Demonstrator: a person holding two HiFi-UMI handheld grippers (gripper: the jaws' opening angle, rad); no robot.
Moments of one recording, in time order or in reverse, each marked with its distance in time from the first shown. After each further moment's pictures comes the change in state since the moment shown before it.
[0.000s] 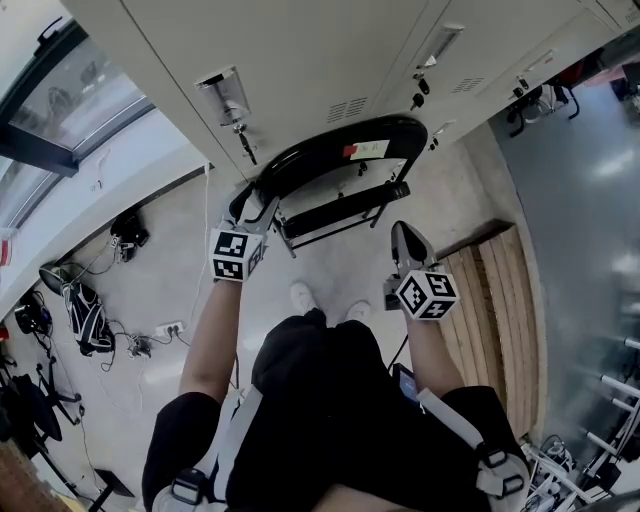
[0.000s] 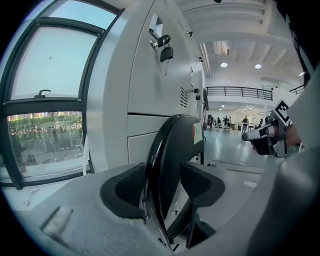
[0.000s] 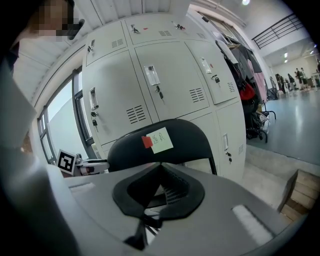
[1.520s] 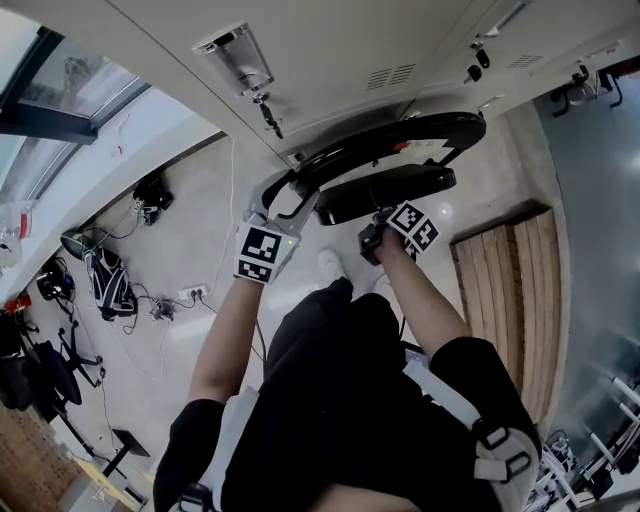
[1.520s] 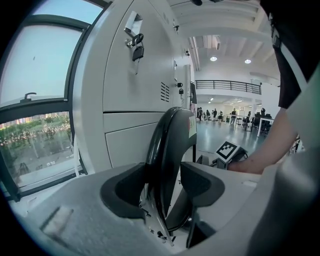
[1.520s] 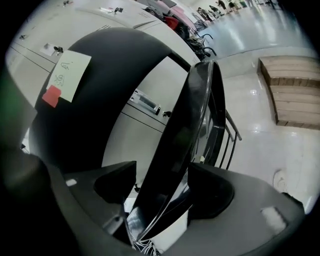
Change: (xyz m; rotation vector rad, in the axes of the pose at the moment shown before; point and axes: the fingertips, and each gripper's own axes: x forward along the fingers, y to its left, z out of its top) left arm -0.017 -0.038 -0.011 0.086 0.064 -0.096; right arm 0.131 -0.007 -0.184 0.820 0.290 -0.174
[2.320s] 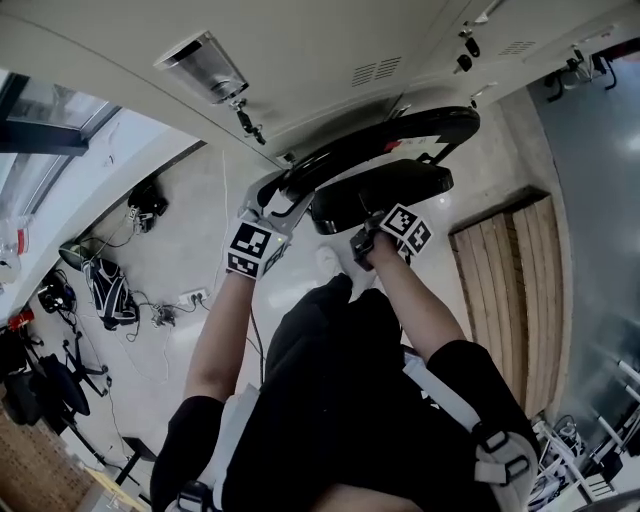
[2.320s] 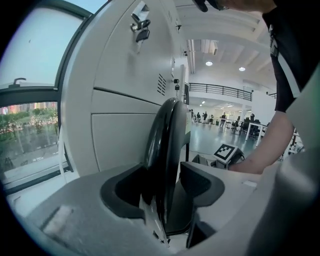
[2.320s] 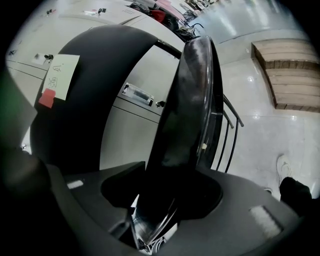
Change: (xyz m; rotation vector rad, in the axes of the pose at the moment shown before) left arm 0.021 -0.007 -0.018 -0.020 0.006 -0.132; right arm 0.002 -0.011 -0.027 0.100 0.067 0.031
